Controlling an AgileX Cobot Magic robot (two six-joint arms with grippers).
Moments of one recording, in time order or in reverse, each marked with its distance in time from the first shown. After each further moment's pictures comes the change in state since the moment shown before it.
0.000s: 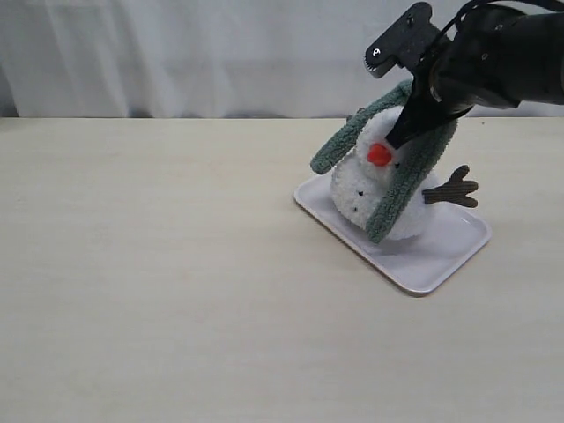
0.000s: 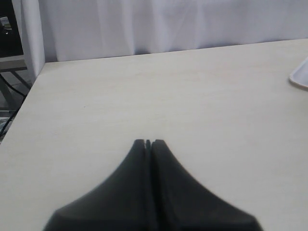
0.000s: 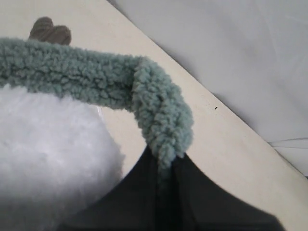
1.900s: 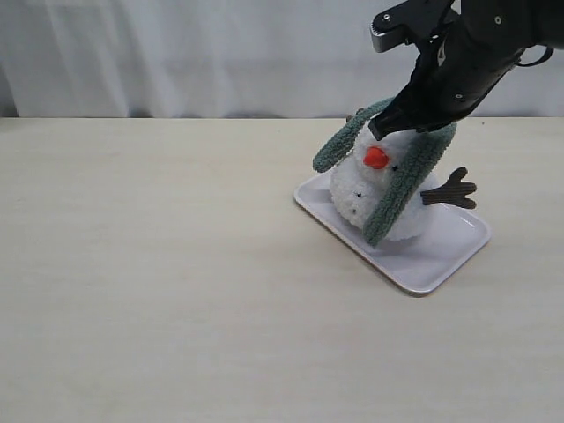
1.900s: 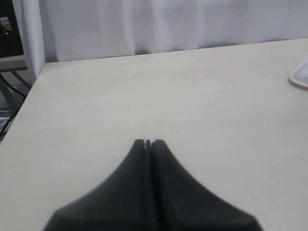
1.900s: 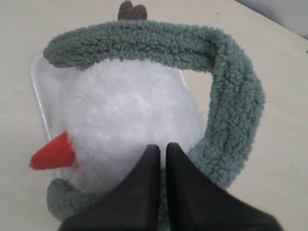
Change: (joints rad) left arm 0.000 0.000 0.000 0.000 0.000 0.000; right arm 0.000 -0.084 -0.092 0.634 0.222 -0.308
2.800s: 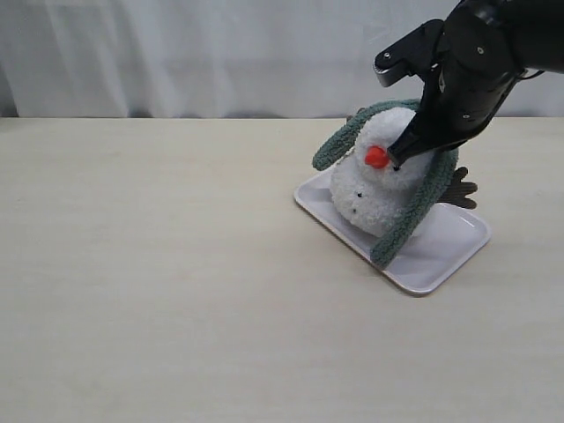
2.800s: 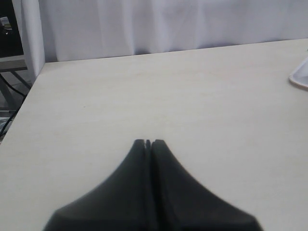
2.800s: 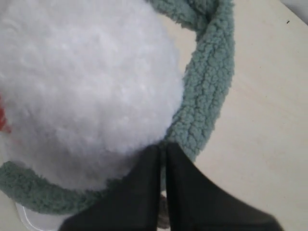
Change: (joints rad) left arm 0.000 0.000 0.000 0.000 0.000 0.000; right arm -0.001 0.047 0.015 -0.139 0.071 0.004
